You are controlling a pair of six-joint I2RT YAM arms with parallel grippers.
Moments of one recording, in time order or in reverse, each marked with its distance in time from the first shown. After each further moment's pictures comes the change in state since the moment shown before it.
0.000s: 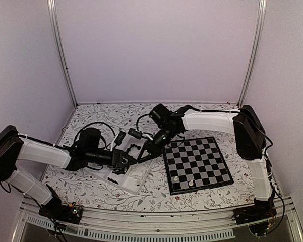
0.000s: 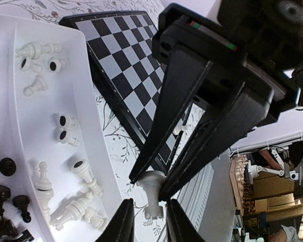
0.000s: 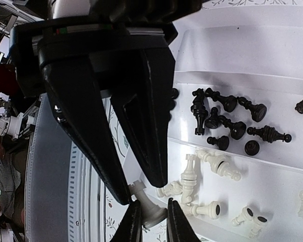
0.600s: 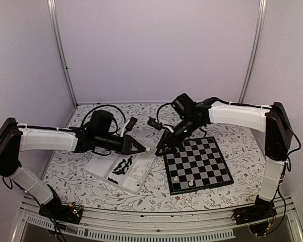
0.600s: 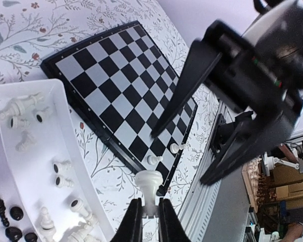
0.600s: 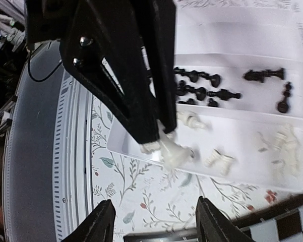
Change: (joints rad) left arm -0.027 0.060 0.272 -0.278 -0.027 0.121; right arm -0.067 -0.244 -0.222 0.000 0.139 -0.070
